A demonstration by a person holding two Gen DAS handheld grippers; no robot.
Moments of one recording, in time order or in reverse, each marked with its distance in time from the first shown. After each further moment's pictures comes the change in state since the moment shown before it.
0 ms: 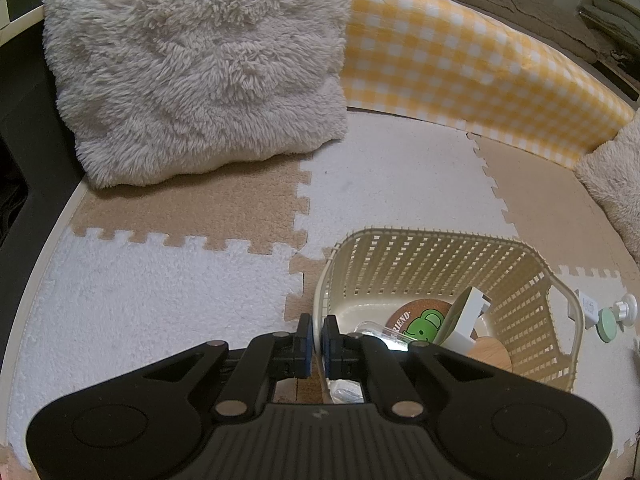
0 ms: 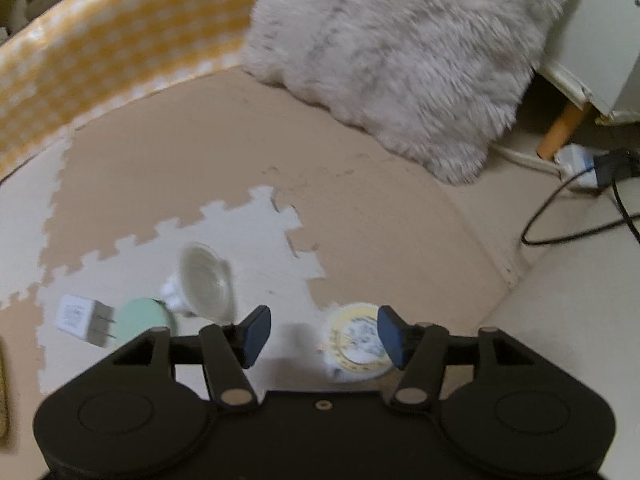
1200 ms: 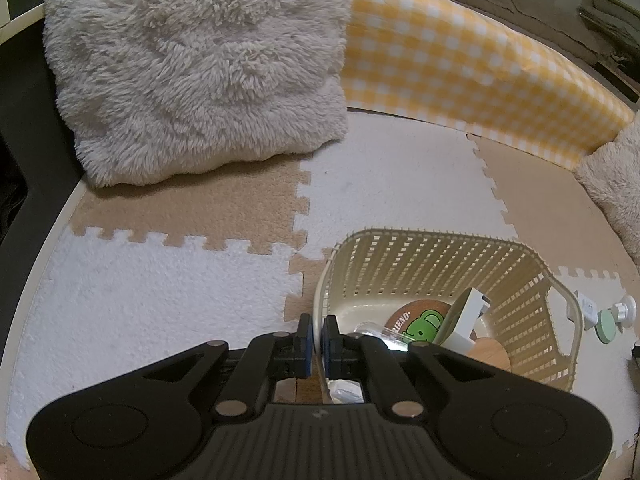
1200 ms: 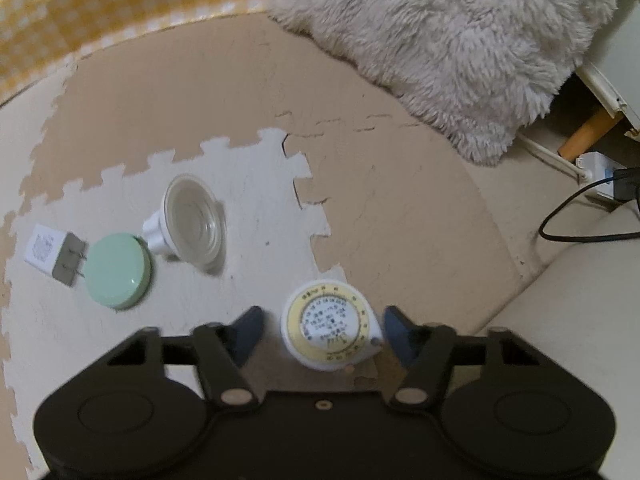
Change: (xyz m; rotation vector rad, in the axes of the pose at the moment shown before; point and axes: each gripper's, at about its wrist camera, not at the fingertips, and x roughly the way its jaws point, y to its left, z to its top) left arm 0.000 0.001 0.000 -0.004 0.000 -0.003; right arm 0.022 0.021 -0.013 -0.178 0.084 -0.046
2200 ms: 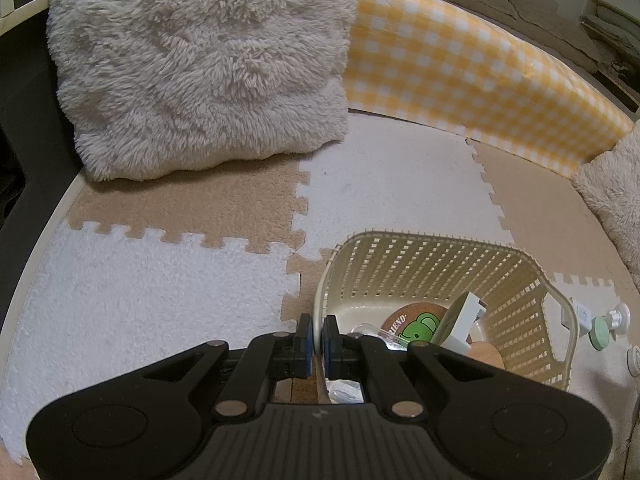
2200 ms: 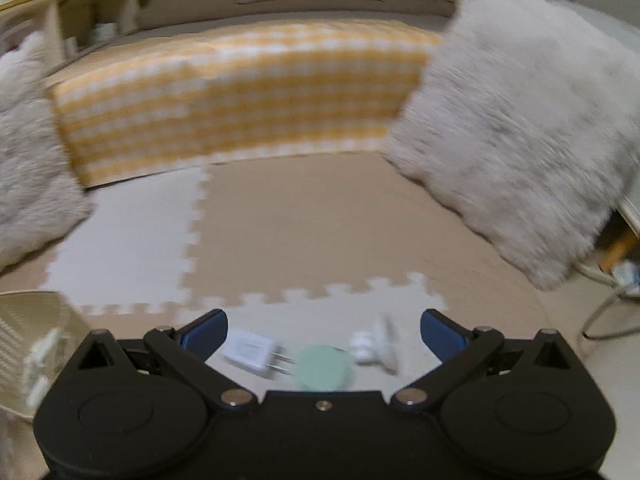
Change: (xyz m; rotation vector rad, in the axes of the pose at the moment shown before) left arm -0.001 0.005 0.000 -0.030 -0.002 -0.020; right arm -0.108 0.068 0.016 0.012 -0.305 0.152
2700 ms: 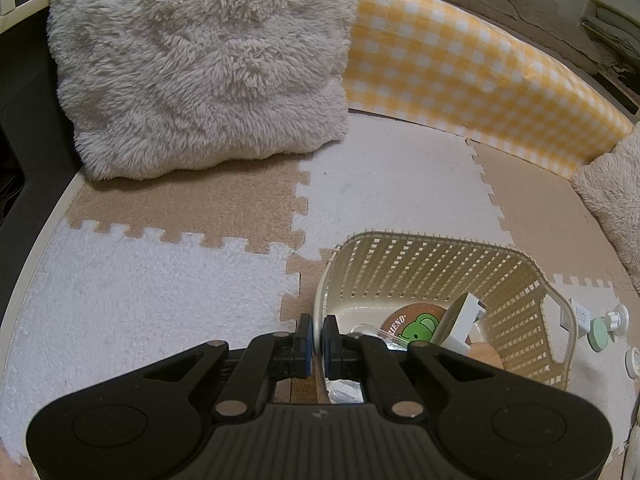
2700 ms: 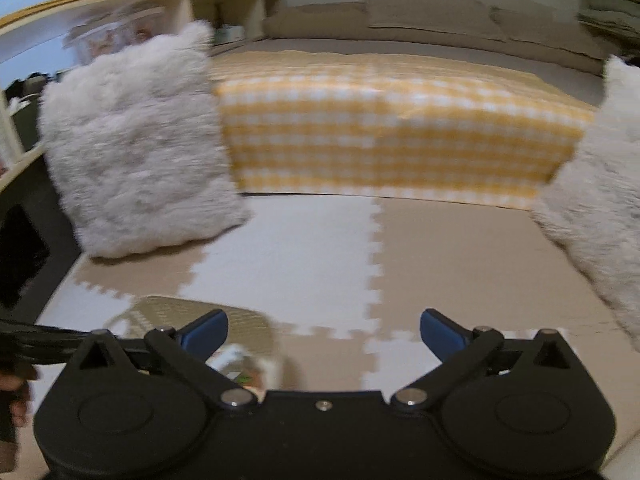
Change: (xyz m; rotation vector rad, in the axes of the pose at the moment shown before) left arm 0.001 0.000 0.001 -0.009 0.000 -0.006; right arm -0.058 0.140 0.018 -0.181 -0.084 0.267
